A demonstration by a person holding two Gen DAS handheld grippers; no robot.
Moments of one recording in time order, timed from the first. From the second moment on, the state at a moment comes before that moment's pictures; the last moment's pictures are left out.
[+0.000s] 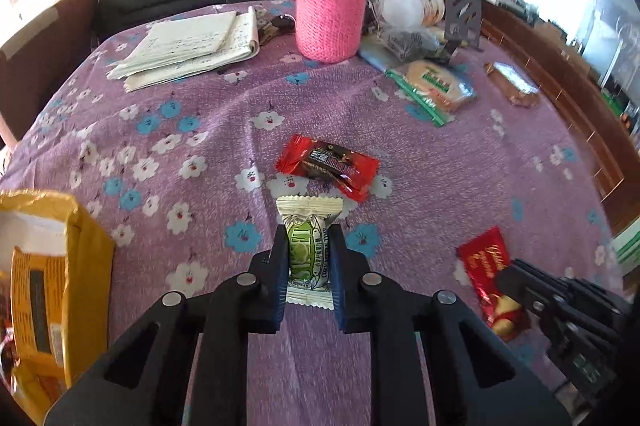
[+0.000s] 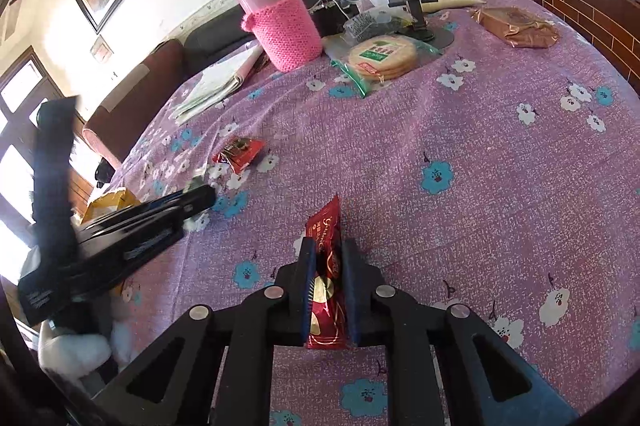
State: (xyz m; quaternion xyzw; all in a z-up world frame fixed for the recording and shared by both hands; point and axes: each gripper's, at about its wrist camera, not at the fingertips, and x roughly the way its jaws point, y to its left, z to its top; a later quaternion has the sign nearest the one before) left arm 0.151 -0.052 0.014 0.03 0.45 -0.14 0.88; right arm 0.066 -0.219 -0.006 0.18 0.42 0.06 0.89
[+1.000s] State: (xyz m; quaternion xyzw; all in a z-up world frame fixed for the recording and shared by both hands) left arm -0.021 0.040 0.102 0.00 0.35 -0.13 0.93; right arm 0.061 -0.151 -0.012 0.00 0.42 0.04 0.90
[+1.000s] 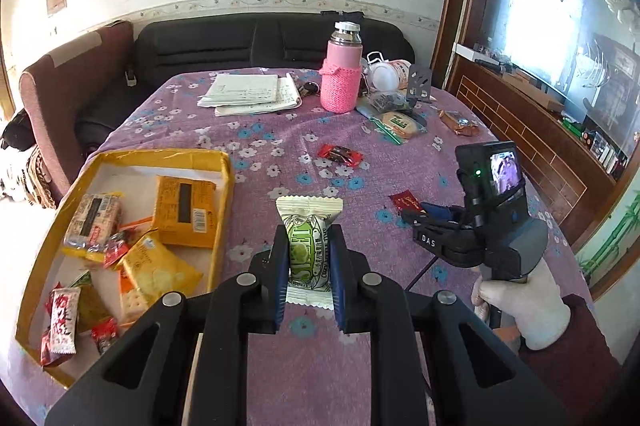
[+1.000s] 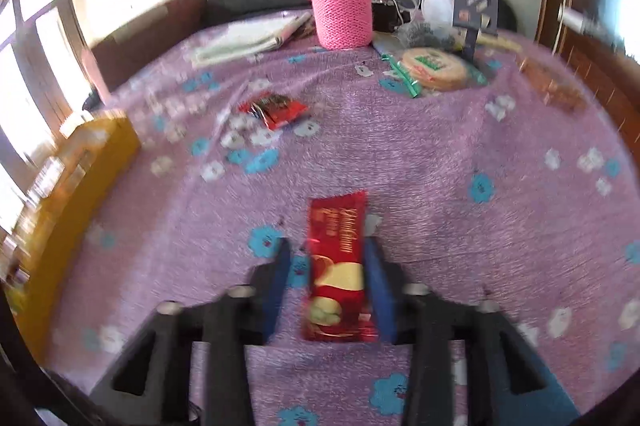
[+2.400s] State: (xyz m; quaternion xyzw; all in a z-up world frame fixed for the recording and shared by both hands) left arm -0.030 0.237 0.064 -0.10 0.37 0.02 0.92; right arm -0.016 0.104 0.070 0.03 0.42 0.27 0.87
